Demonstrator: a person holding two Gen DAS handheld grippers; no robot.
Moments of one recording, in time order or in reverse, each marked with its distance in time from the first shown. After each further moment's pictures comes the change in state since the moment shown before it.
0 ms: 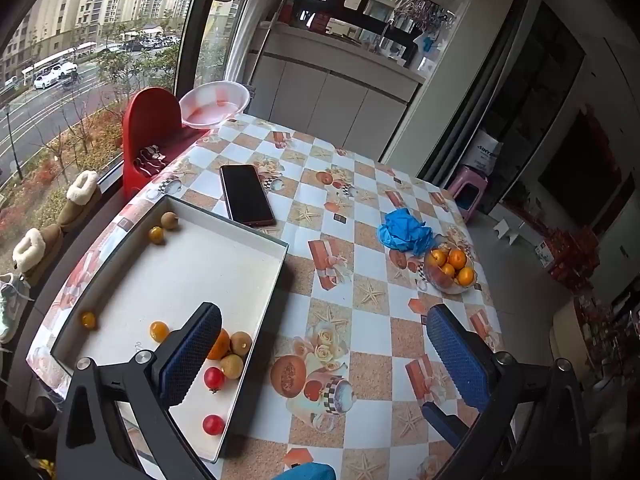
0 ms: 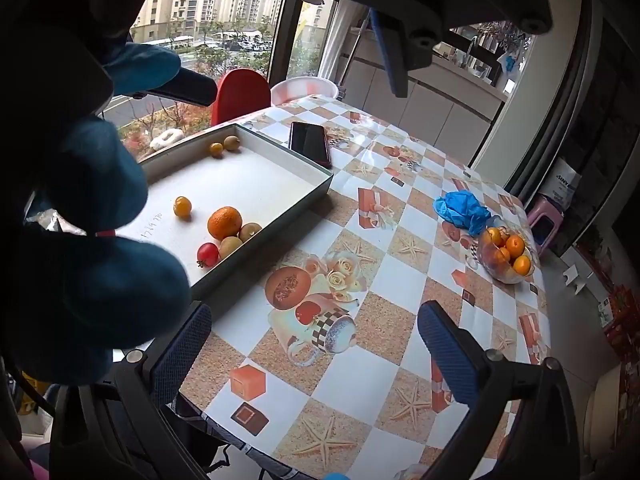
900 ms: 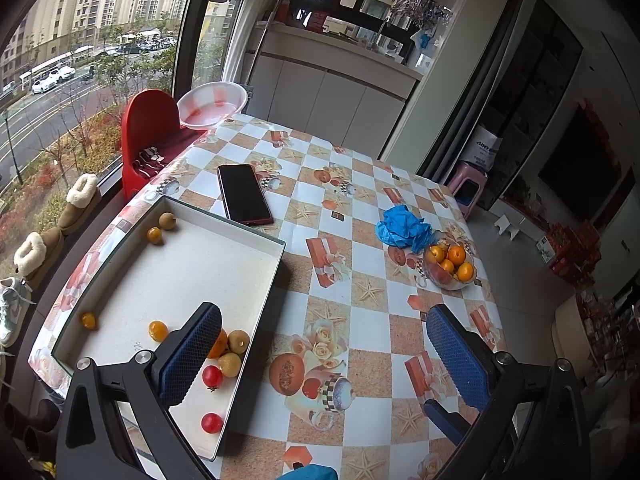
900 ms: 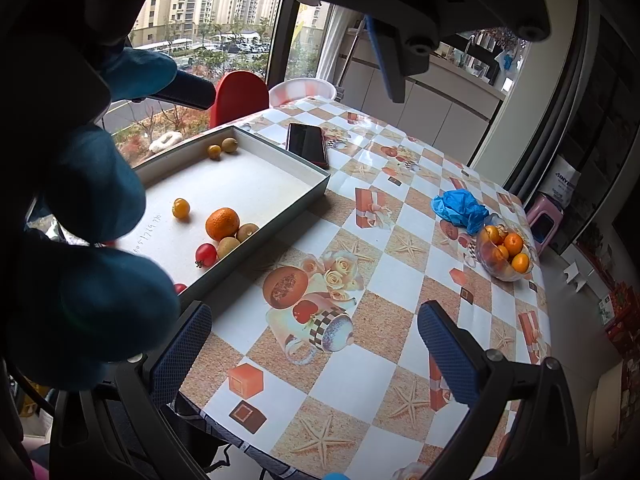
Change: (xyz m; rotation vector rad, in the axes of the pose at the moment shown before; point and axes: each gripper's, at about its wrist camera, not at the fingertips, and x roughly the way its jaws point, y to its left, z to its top) left arm -0.002 0.001 0.002 0.012 -0.003 0.011; right arm 0.004 -0.004 0.002 0.005 -0.002 0.005
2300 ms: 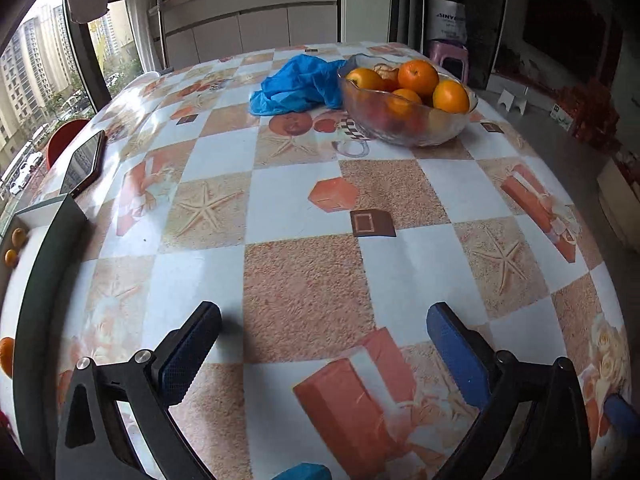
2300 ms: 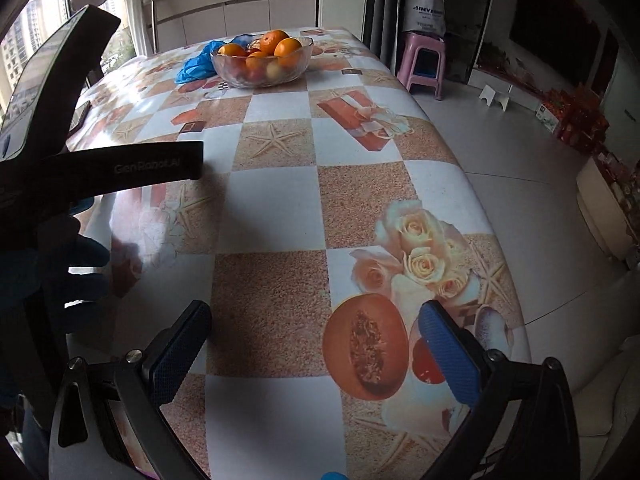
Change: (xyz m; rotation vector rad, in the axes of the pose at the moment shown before) left arm 0.224 -0.175 -0.120 0.380 0.198 0.132; right arm 0.035 -0.215 -0.173 0.573 0.215 -0.217
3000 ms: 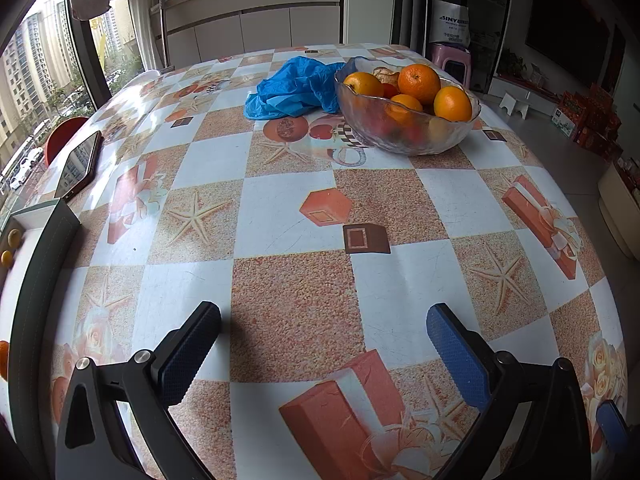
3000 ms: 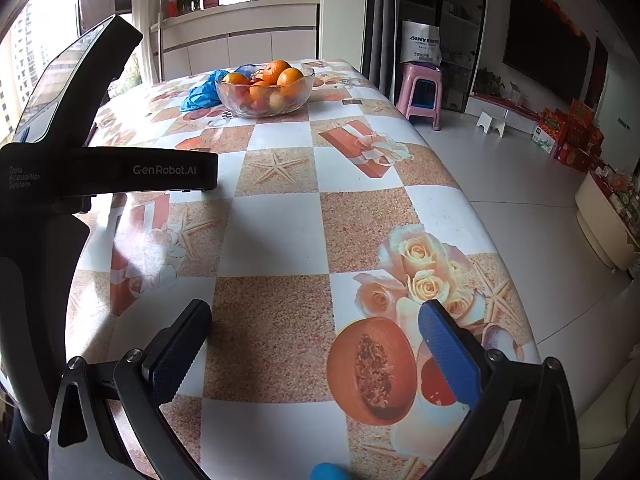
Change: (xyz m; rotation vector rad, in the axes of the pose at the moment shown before) left arm 0.002 -0.002 0.004 -0.013 0.003 -0.003; right arm 0.003 0.001 -0.004 -0.009 -0.117 0.008
